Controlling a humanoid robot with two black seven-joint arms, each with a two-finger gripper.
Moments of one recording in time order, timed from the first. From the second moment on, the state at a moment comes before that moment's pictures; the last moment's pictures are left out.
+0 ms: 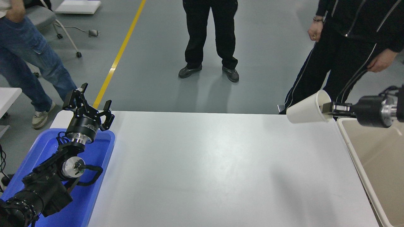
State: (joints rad) left arm -0.61 0.30 -0.84 -0.44 0.19 -0.46 -0.66; right arm 1.37 -1.00 -0.23 1.13 -1.00 0.32 0.46
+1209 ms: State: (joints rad) left arm -0.61 0.30 -0.84 -0.44 0.19 -0.46 -0.66; right arm 1.04 -0.82 -0.18 0.12 -0.79 0.36 0.36
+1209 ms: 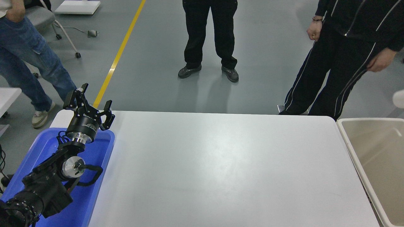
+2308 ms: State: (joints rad) left arm -0.61 0.30 -0.84 -0.44 0.19 -0.46 -0.66; right arm 0.71 -0.51 -0.17 -0.11 -0.56 0.16 0.10
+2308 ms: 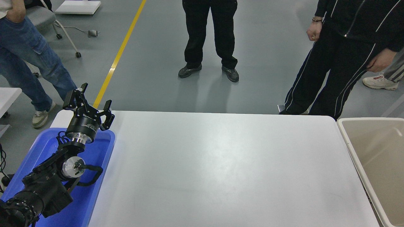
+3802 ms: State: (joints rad) left arm -0.61 0.30 -0.84 -0.44 0.19 -0.46 -0.66; right arm 0.87 -0.56 0.16 0.13 -0.23 0.01 0.10
